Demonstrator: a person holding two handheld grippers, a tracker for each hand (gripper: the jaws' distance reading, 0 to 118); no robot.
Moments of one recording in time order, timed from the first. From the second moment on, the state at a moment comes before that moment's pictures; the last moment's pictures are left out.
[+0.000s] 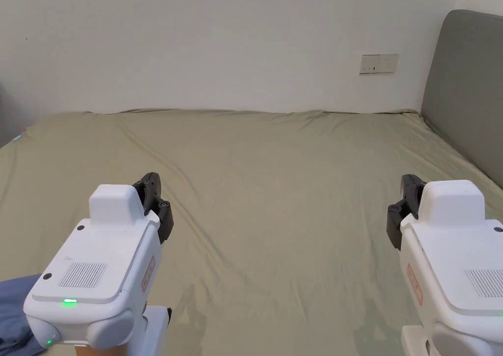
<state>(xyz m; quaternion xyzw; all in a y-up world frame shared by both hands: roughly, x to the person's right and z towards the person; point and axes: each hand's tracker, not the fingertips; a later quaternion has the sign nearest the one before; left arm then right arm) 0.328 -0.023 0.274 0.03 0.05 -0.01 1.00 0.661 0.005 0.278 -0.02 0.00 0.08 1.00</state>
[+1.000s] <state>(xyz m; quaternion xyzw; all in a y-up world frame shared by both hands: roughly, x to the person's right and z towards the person) 0.325 -0.017 0.275 0.03 0.04 0.01 1.00 0.666 0.008 0.284 -0.01 -0.01 0.06 1.00</state>
